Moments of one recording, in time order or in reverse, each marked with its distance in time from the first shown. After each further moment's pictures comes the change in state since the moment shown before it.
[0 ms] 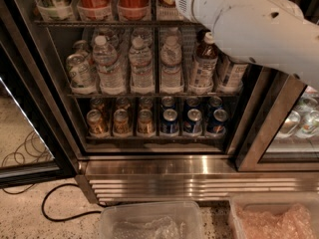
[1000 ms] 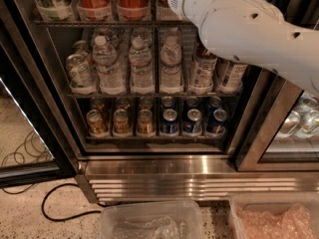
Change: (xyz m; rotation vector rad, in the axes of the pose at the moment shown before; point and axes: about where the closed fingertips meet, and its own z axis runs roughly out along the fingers) arm -0.001 0.002 0.022 0.011 -0.049 0.050
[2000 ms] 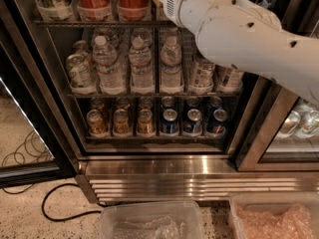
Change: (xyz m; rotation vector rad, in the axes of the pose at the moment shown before) arm 0.012 0.015 -0.007 -0.026 0.025 0.051
